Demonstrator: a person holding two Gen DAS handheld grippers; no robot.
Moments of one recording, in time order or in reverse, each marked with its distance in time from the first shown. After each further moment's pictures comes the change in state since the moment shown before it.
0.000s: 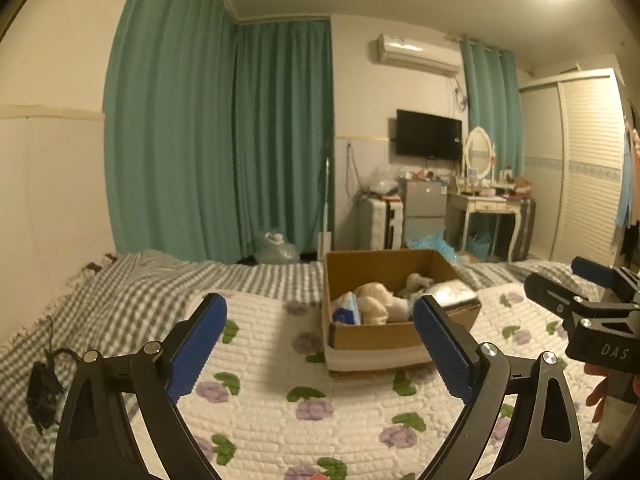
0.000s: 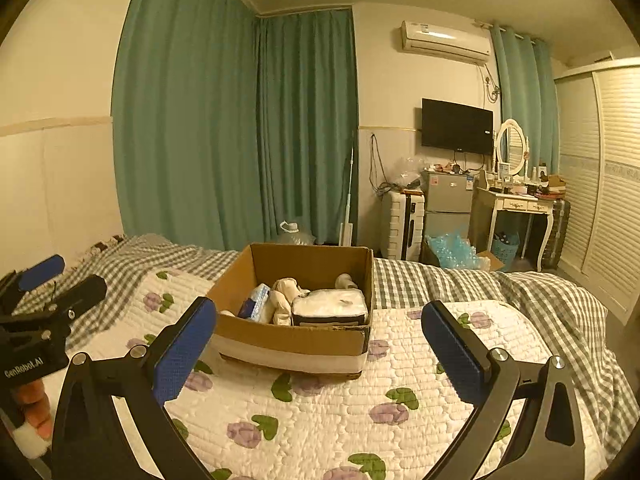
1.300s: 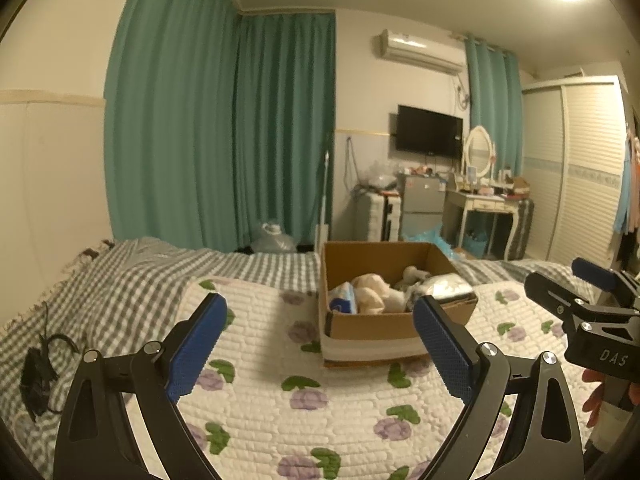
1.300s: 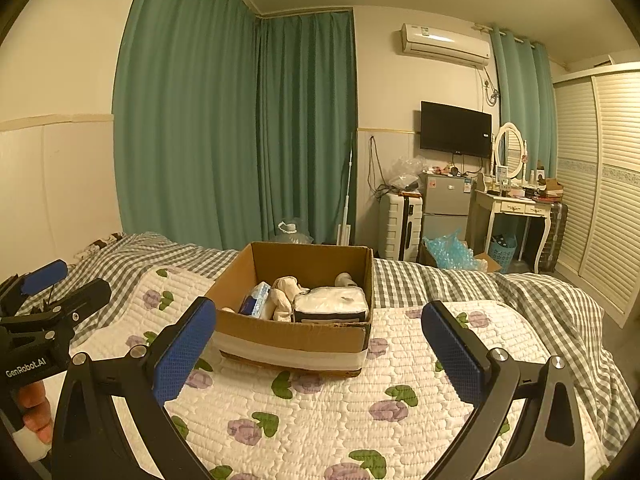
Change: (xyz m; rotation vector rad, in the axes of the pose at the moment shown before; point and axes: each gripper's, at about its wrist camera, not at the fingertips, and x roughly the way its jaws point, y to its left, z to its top) left arm 0.005 0.002 -0.014 -0.029 0.026 -0.013; right arm -0.004 0.004 -0.006 -0.014 0.000 -0.005
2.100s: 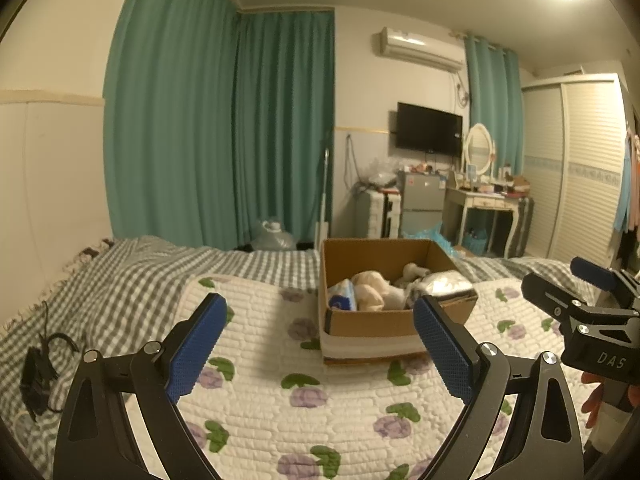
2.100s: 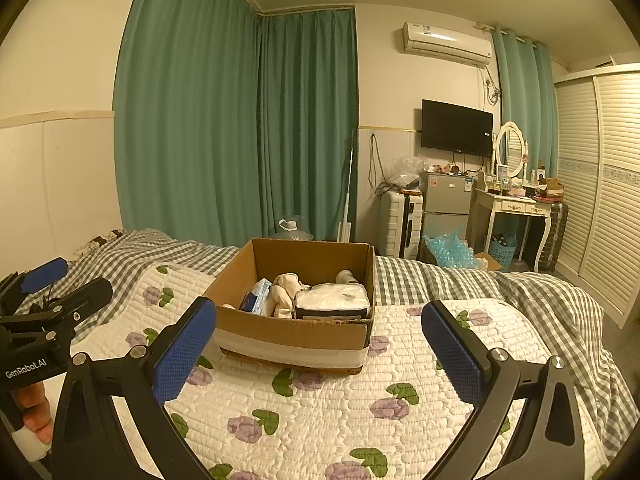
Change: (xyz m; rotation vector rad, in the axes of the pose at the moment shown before) left arm 0.001 -0.001 -0.002 0.001 0.006 0.002; right arm 0.000 -0.002 -0.003 -0.003 0.005 0.003
